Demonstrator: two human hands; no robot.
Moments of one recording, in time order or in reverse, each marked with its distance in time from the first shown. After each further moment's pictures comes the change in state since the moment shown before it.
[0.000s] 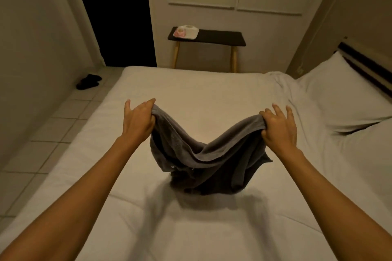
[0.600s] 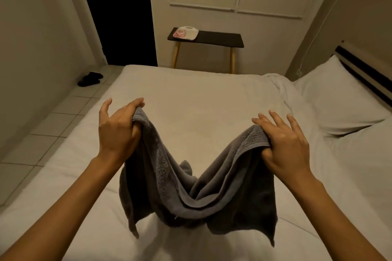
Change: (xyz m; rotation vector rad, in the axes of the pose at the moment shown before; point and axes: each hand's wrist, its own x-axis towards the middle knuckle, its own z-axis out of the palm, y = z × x) left_hand -0.084 0.063 -0.062 -0.130 0.391 0.120; right_hand -0.084 0.009 -0.103 0.267 0.190 -0.143
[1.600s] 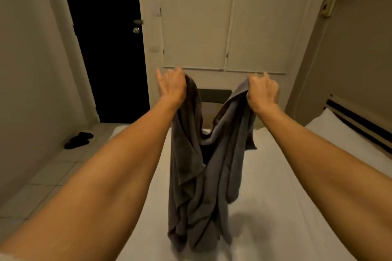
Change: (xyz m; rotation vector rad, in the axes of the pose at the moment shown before) left_hand 0.380 0.051 0.143 0.291 -0.101 -0.128; right_hand 0.372 0.060 0.046 -0.260 0.027 0.273
